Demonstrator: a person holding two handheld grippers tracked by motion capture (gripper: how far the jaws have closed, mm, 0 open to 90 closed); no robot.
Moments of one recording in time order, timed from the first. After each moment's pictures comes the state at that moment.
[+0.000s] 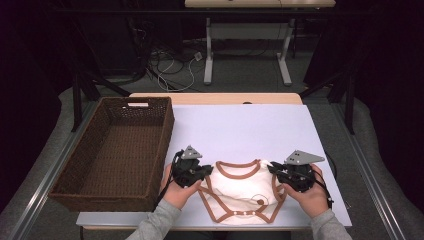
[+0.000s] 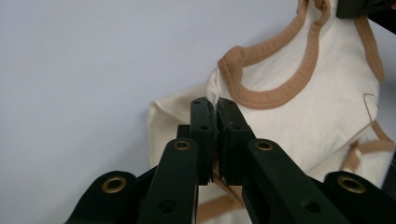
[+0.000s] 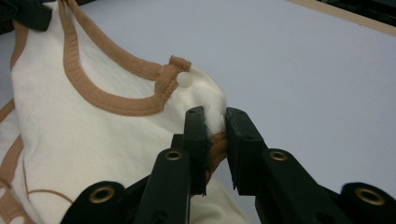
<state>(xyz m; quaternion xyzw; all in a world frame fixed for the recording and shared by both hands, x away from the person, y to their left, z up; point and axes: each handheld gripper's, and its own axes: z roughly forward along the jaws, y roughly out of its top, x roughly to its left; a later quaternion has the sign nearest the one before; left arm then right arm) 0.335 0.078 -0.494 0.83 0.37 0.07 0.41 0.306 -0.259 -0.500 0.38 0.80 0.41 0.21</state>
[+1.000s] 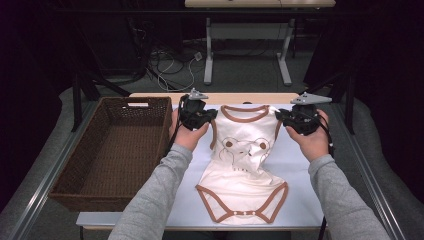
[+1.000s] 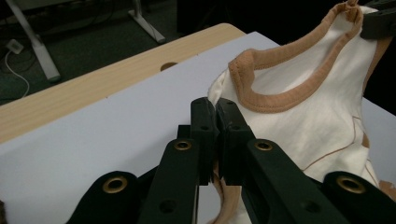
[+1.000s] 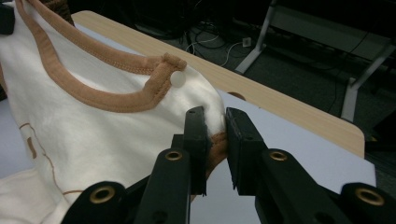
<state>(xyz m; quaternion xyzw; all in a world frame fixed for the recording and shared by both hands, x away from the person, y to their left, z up) 0.438 0.056 -0.402 0.79 0.38 0.16 0.45 0.409 -0.267 -0.406 0.42 0.75 0.41 0.29</state>
